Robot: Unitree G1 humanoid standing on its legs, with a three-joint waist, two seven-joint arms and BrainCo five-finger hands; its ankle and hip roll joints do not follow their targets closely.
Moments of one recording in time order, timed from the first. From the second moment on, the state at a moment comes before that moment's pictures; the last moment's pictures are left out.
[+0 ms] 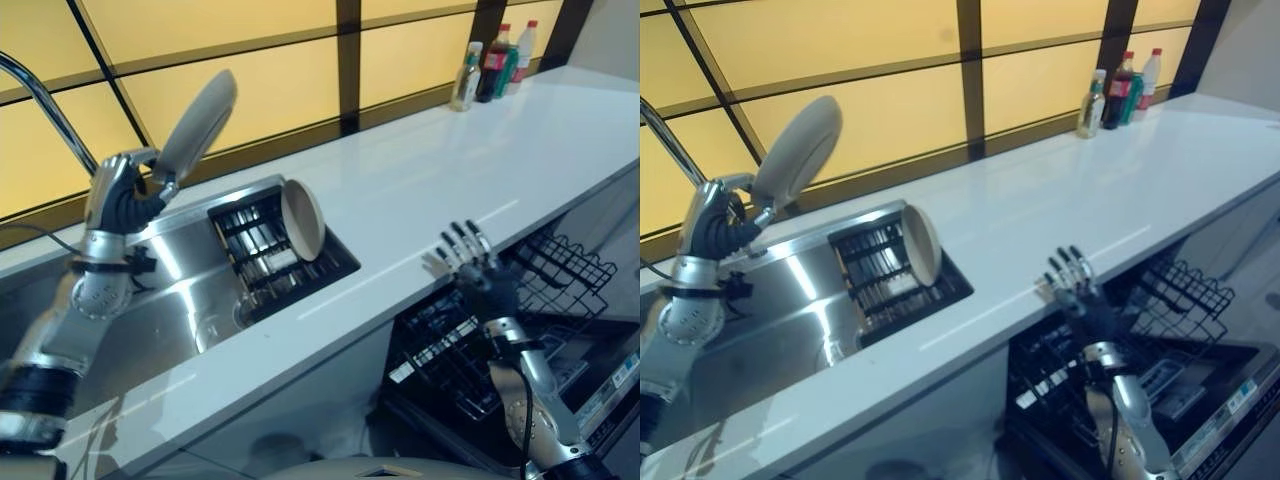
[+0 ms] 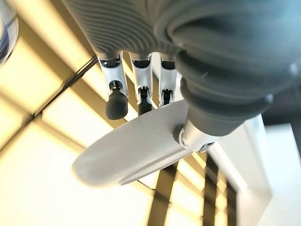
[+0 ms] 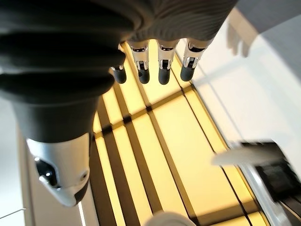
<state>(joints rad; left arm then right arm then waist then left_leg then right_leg) -0.14 0.79 -0.01 0.09 0.08 -0.45 0.34 0.17 -0.46 0.11 -0.13 0.86 -0.37 0.05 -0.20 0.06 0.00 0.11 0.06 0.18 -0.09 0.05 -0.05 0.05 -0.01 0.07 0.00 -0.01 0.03</state>
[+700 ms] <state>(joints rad) -0.09 0.43 -0.02 -0.24 -0.85 -0.31 -0.22 0.09 -0.41 -0.17 -0.14 0.57 -0.47 -0.31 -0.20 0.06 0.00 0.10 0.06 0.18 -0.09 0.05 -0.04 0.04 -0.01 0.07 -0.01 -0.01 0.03</state>
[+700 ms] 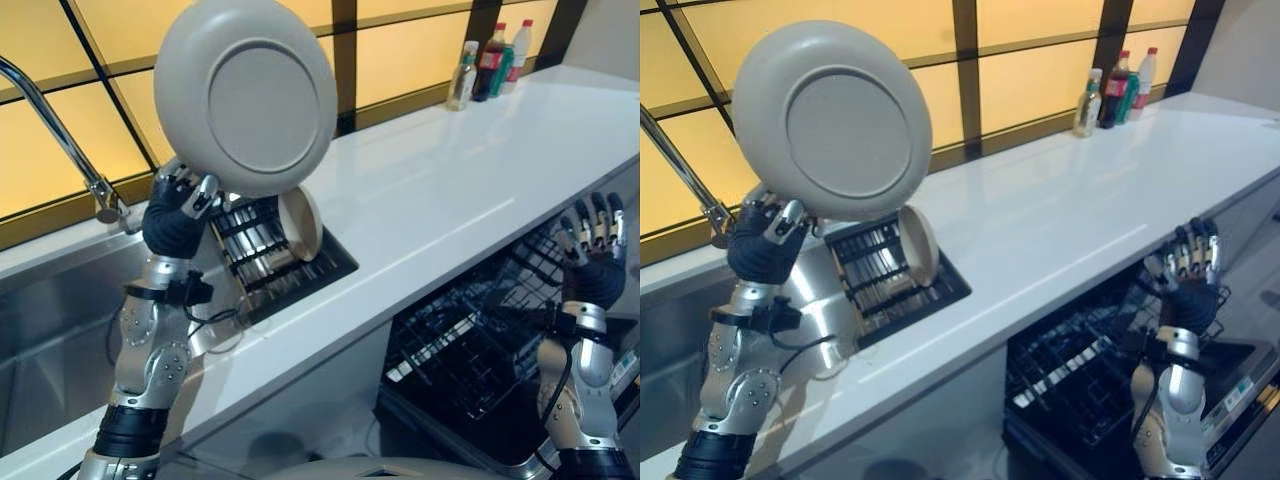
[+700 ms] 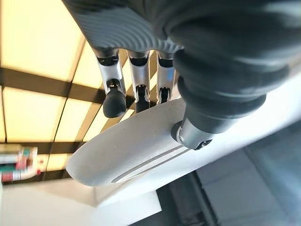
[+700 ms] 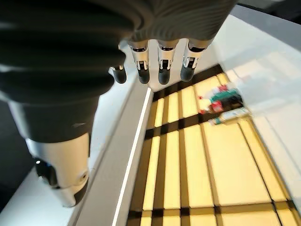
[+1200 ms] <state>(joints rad) -0.09 0.32 -0.08 -0.23 -0.93 -0.22 -0.31 -0.06 -0.49 -0.10 -0.23 0.87 -0.33 0.01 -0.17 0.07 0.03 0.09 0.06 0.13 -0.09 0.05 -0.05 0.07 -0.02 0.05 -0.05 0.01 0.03</state>
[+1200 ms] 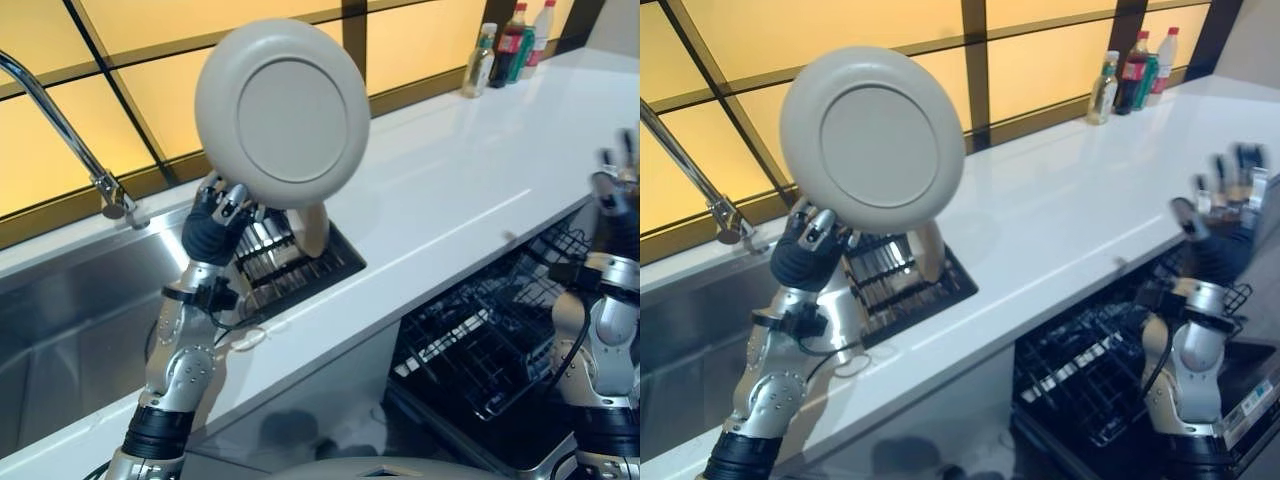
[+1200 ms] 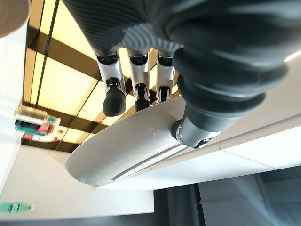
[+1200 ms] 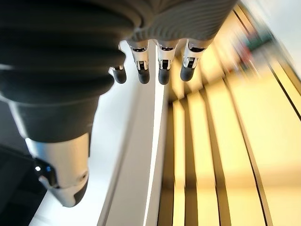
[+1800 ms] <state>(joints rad) -0.17 0.33 -0.14 -0.17 -0.91 -0.20 -0.42 -0.19 -0.37 0.01 -0.22 1.42 0.10 0.33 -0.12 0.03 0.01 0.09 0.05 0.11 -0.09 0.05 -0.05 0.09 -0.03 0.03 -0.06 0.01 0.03</state>
